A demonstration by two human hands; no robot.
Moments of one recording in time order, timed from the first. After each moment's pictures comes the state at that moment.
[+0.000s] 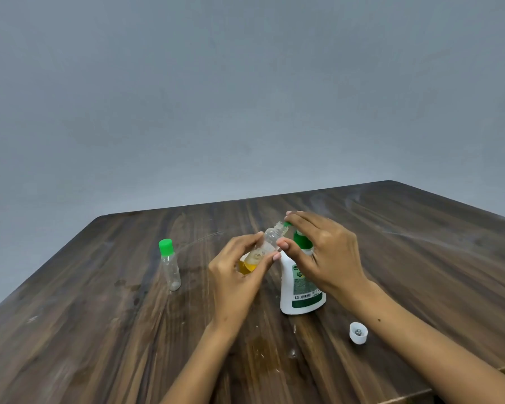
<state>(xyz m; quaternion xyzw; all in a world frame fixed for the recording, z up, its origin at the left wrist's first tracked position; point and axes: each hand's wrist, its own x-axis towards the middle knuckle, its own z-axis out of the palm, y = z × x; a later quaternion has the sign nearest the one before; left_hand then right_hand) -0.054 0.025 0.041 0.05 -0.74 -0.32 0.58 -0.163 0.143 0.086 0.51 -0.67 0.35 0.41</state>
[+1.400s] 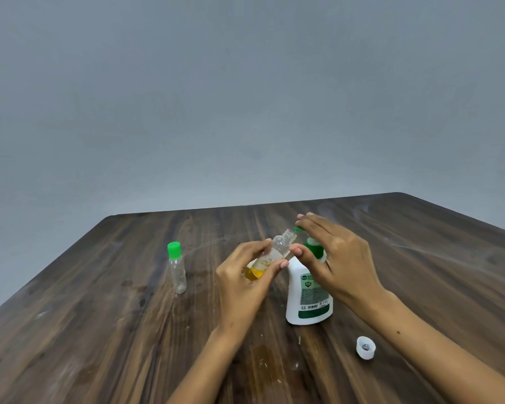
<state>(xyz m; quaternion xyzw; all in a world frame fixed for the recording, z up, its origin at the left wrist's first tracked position) -0.056 0.022 0.040 0.06 -0.74 -0.32 0.59 -0.167 0.147 0.091 0.53 -0.68 0.34 0.38</state>
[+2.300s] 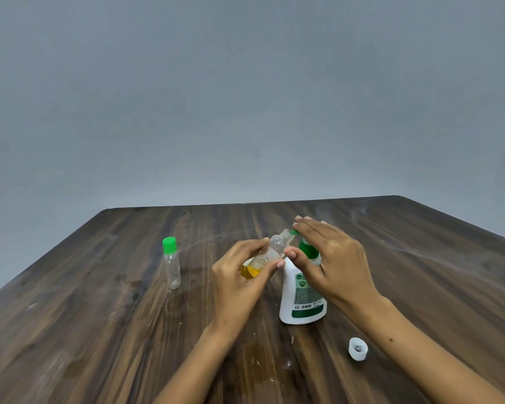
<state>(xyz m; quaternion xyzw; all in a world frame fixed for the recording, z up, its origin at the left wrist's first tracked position) -0.057 0.023 0.039 0.05 -0.74 -0.32 0.59 -0.167 0.148 0.088 0.53 -0.69 0.33 0.37</state>
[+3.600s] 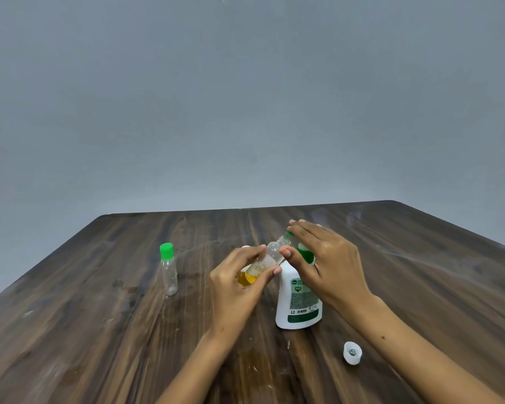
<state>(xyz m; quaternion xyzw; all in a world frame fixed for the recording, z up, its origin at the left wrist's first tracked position) -0.057 0.026 0.038 0.06 -0.73 -0.32 0.59 -0.166 0.148 0.095 0.52 -0.67 0.34 0.40</state>
